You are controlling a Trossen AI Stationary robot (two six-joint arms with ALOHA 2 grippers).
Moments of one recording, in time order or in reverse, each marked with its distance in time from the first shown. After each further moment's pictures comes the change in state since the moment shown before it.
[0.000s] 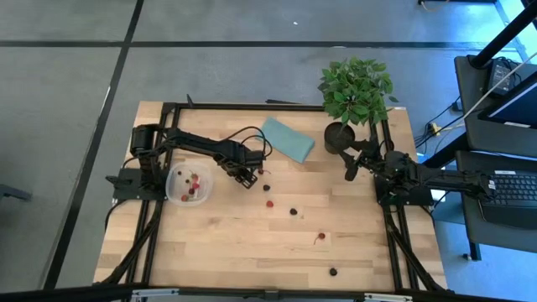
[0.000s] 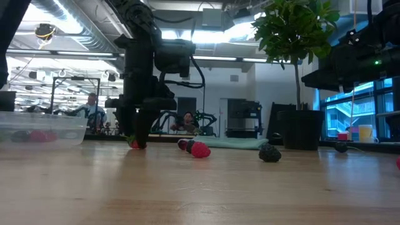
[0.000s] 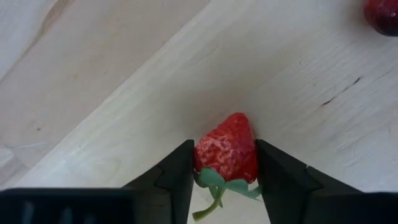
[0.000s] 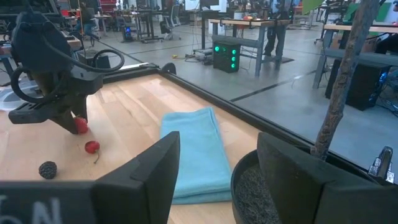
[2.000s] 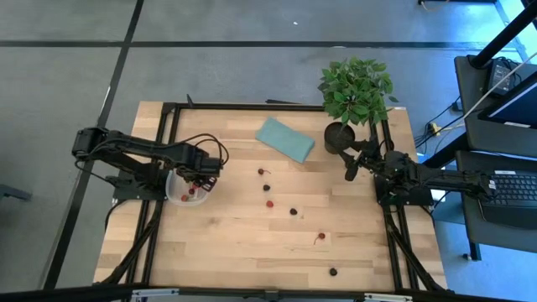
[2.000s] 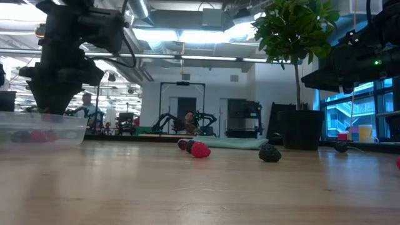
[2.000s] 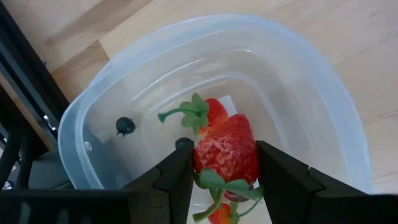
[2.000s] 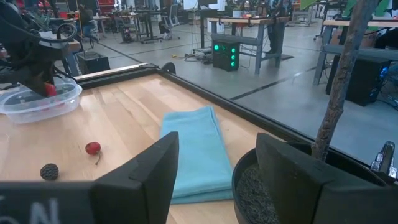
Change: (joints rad) left arm -0.103 -0.558 -0.380 -0.309 0.018 -0.315; right arm 0.000 0.006 0.000 0.000 0.000 0.029
